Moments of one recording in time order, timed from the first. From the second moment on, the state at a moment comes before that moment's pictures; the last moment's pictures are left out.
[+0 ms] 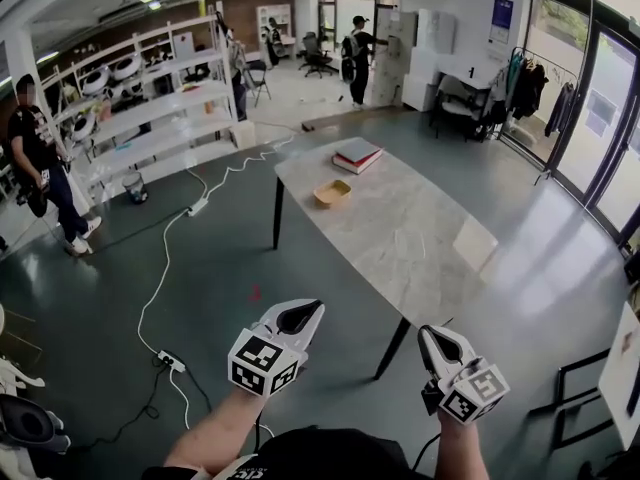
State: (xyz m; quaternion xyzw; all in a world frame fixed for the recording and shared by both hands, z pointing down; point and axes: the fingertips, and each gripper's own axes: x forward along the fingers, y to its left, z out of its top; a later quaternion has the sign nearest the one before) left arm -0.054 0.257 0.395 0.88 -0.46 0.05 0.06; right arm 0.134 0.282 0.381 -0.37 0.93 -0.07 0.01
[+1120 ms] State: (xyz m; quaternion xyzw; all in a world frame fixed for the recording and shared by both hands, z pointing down) left arm -0.024 0.069 0.462 0.85 -0.49 0.08 0.14; right arm 0.160 0.089 0.460 -0.32 0.93 -0.16 -0.05
